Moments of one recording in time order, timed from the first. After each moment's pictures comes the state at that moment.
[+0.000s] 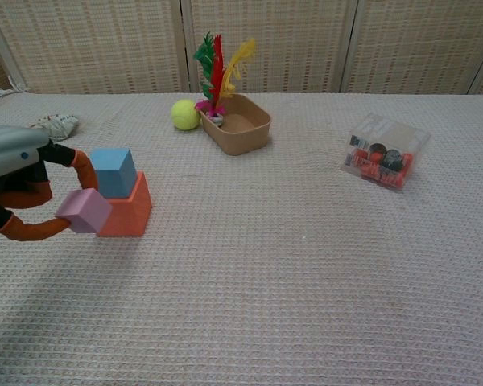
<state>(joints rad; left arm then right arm) -0.48 -1.27 -0.03 -2.01 1.25 1.20 0.61 0.08 -1.07 -0.03 -1.64 -1.63 1.45 -0.04</state>
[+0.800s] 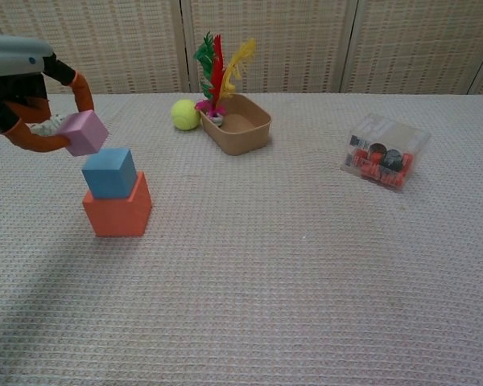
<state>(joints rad) -0.67 -1.15 -0.20 -2.14 0.85 1.18 0.77 0.08 -1.07 -0.03 -1.64 -1.61 1.43 -0.05</state>
